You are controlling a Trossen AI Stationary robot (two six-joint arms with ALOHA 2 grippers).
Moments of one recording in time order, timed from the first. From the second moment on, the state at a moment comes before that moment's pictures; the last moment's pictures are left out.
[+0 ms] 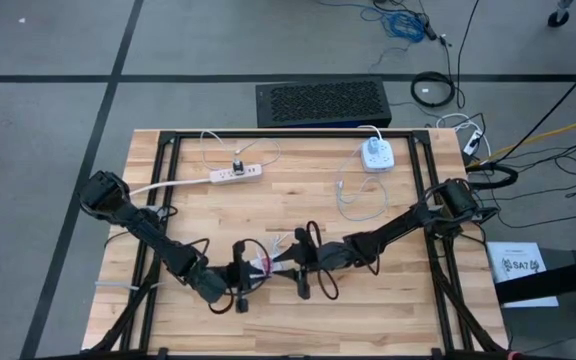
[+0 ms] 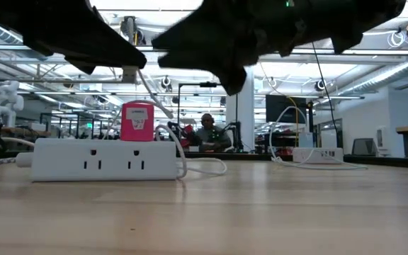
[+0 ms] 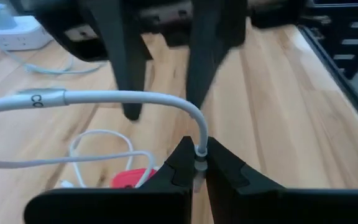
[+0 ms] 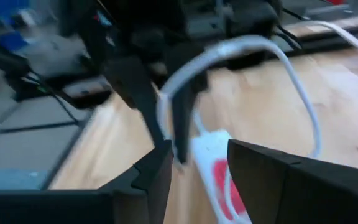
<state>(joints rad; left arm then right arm) -0.65 1.57 0.68 0.38 -0.70 -0.30 0.34 1.90 0.96 0.64 0.27 0.28</state>
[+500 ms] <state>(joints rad) -0.61 1.57 0.68 0.38 -0.63 -0.30 0.32 1.89 1.06 0.59 0.18 0.31</state>
